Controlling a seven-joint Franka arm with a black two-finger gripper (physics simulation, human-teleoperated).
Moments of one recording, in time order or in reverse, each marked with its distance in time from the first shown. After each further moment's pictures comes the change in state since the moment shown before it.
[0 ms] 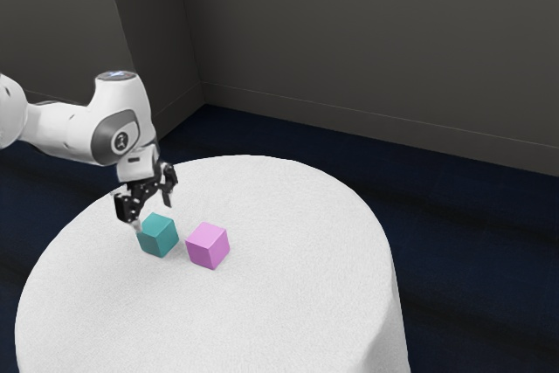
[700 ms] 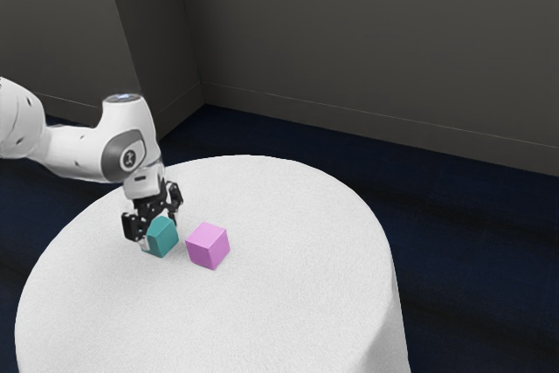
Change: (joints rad) arm 0.013 0.117 -0.001 0.015 -0.048 0.052 0.025
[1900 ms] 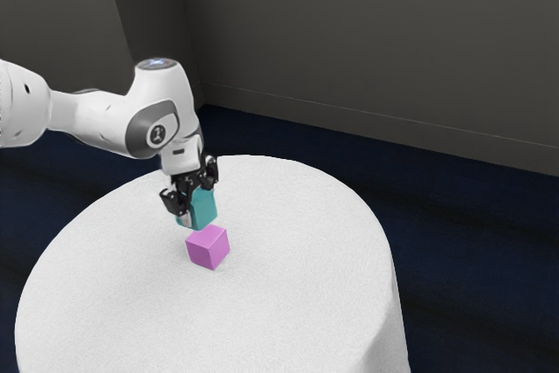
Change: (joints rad) arm -0.126 -0.128 -0.063 0.037 0.013 -0.060 -0.164
